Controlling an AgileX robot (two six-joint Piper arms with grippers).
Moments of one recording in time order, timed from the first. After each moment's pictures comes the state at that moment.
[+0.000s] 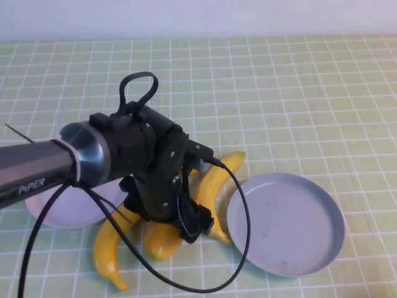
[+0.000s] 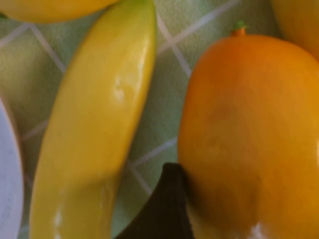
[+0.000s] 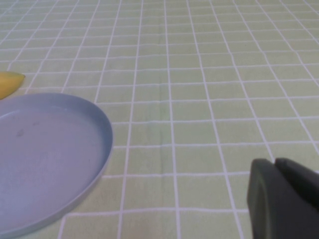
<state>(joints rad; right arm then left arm) 0.02 -0.01 0.03 0.19 0.37 -0.13 -0.72 1.82 -1.23 0.06 0.91 -0.16</state>
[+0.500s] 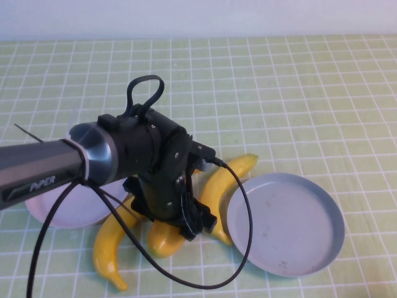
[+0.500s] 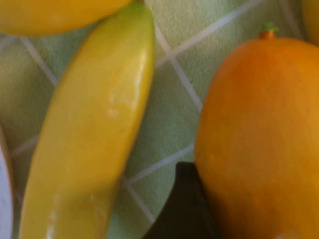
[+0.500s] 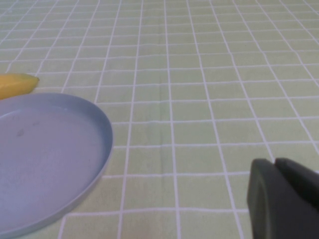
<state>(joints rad) 0.02 -0.01 0.03 0.19 0.37 -0.13 -0.72 1.85 -1.24 0.06 0.89 -0.17</state>
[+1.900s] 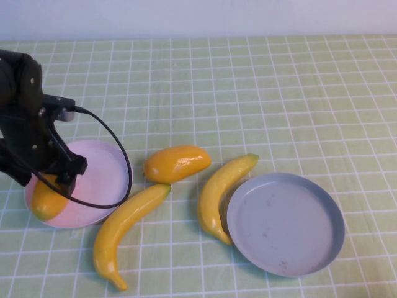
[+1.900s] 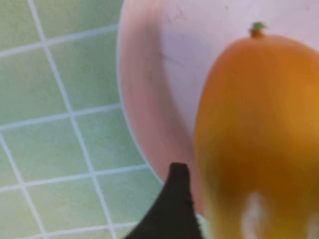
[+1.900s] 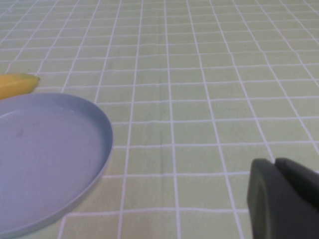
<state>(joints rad) 0.02 -0.01 0.03 0.19 0.37 -0.13 -0.18 1.83 -1.35 0.14 1.09 0.02</state>
